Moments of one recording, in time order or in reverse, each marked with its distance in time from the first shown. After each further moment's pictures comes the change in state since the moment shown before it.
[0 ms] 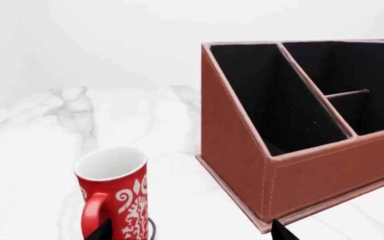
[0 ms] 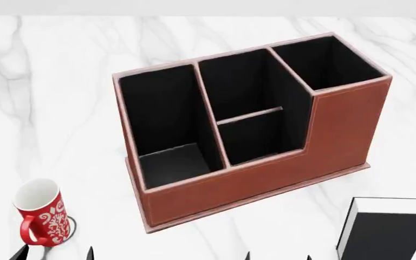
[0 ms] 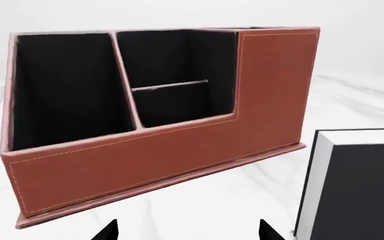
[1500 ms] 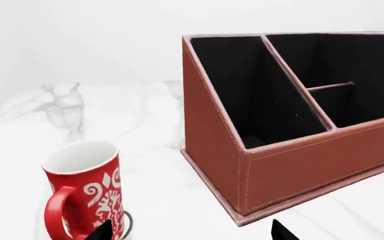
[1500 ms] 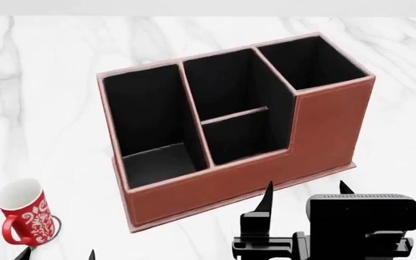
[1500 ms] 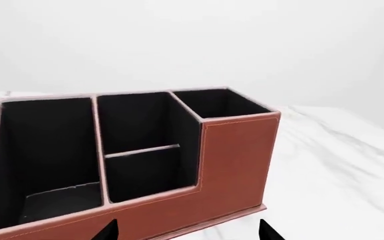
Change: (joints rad) left arm -0.012 -0.070 0.089 -0.019 -0.067 0.009 -0.079; right arm 0.267 0.181 0.057 -0.614 0.250 0.856 0.140
